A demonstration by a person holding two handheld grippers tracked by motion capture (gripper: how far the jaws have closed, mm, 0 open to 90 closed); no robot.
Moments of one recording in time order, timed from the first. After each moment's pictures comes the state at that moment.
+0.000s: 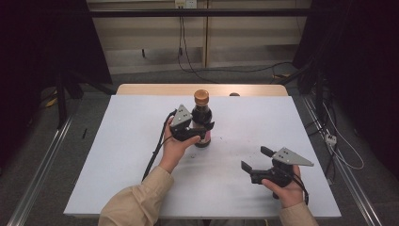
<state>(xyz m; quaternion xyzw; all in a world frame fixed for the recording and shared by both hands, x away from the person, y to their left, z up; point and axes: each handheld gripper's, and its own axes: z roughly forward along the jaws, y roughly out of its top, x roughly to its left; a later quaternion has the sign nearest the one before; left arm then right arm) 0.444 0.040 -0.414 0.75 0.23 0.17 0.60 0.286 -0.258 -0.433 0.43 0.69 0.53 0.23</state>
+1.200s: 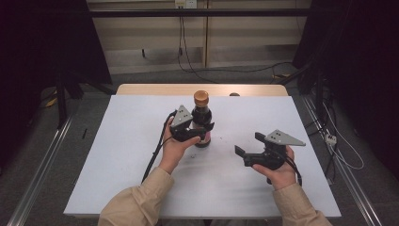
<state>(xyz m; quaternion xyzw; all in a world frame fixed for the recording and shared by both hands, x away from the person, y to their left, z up) 0.441 0.040 -0.413 0.76 0.23 0.17 0.59 0.322 -0.241 -0.401 0.44 0.69 0.52 0.23</state>
